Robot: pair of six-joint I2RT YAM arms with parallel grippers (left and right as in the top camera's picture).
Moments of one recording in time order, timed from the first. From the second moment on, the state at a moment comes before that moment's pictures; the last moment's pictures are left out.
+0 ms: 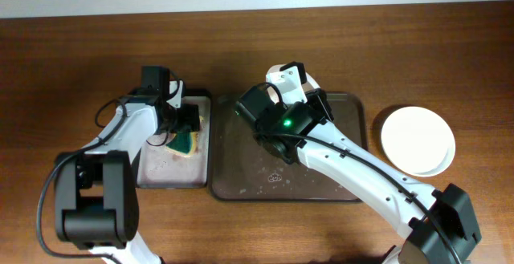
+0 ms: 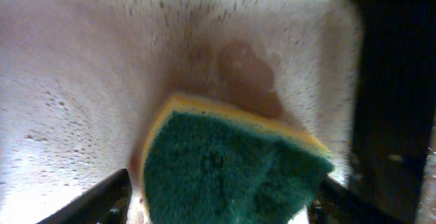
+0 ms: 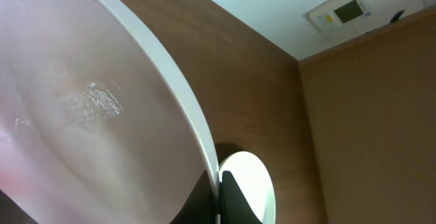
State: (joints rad) left arm -0.05 1.88 1.15 -0.53 0.12 -0.06; right arm 0.76 1.71 1.44 -1.02 1.06 0.35
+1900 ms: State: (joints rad) left arm -0.05 1.86 1.12 -0.67 0.04 -0.05; right arm -0.42 1.69 1.42 -1.23 0.17 0.51
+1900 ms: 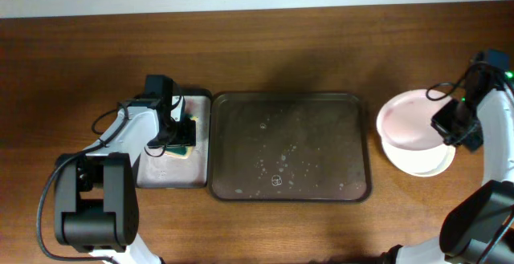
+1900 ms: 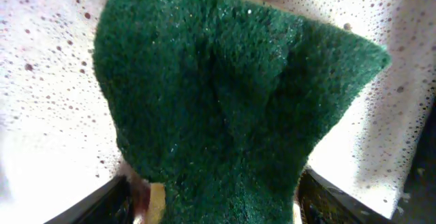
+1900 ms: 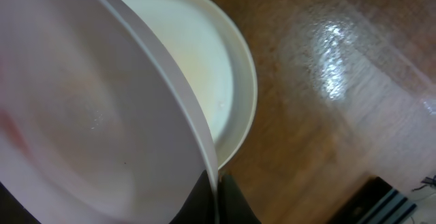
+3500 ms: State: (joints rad) left arm 0.09 1.56 1.21 -1.29 0.12 -0.16; right arm -0.02 1.59 1.31 -1.32 -0.14 0.06
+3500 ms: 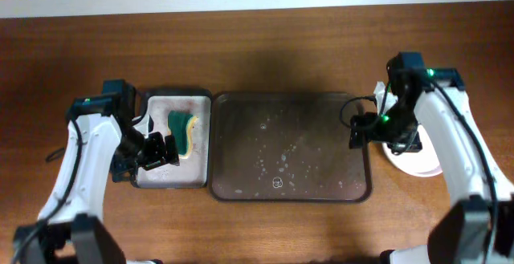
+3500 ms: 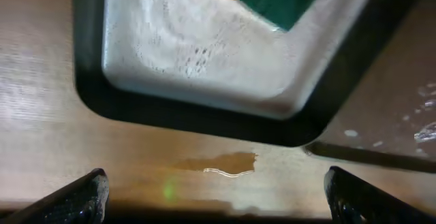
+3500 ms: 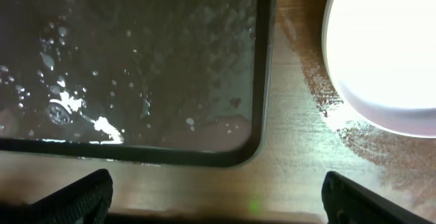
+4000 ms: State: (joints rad) left arm 0.09 0.67 0.84 -0.95 0.12 -0.08; right arm -0.02 0.85 0.96 -1.05 -0.16 0.08
